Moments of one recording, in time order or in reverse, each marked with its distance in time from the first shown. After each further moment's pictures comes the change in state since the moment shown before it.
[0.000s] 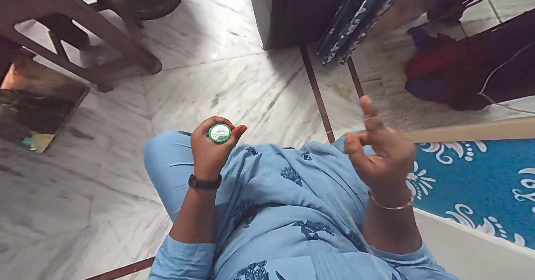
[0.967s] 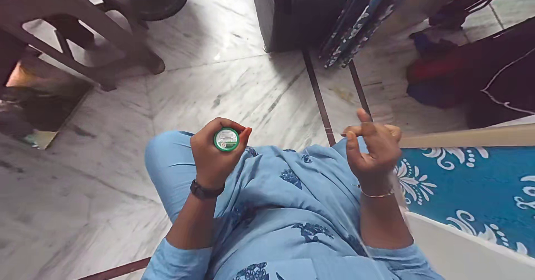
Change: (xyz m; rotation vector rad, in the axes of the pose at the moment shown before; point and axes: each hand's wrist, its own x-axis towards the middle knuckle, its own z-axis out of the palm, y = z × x) left_hand -0.004 0.022 0.005 0.093 0.019 0.301; right_hand -0.017 0.036 0.024 -0.124 0.140 -0.032
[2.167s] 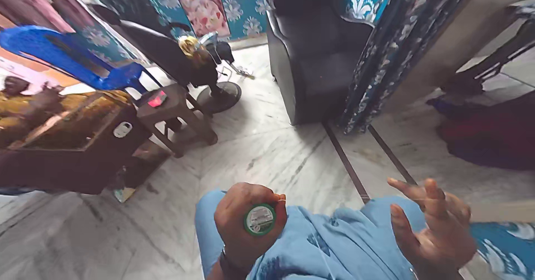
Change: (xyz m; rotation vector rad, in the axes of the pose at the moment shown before) left_hand 0.021 0.116 -0.026 0.013 0.267 0.480; right_hand 0.024 -0.033 -0.061 0.017 0.251 -0.075
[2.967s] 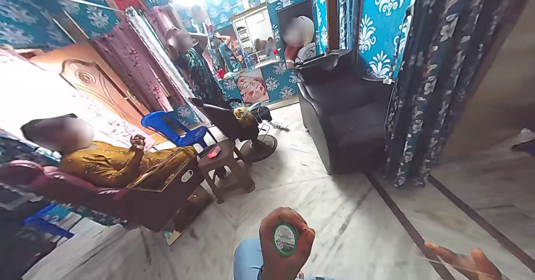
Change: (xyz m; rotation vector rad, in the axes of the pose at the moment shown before) left_hand 0.041 0.012 0.008 -0.515 -0.067 0.020; right_hand -0.006 -0.016 0.015 0.437 0.126 0.059
